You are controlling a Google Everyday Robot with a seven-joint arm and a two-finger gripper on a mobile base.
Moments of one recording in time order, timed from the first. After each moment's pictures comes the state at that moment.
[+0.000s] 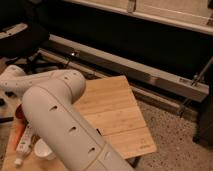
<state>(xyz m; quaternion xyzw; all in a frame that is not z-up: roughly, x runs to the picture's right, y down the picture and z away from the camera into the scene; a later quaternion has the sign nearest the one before) -0.446 0.068 0.883 -0.23 0.11 0.39 0.89</state>
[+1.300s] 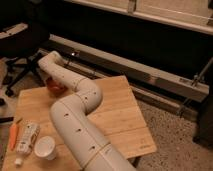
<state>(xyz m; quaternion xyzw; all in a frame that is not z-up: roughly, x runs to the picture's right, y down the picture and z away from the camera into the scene) -0.269 -0.032 1.015 -0.18 0.18 0.59 0.77</state>
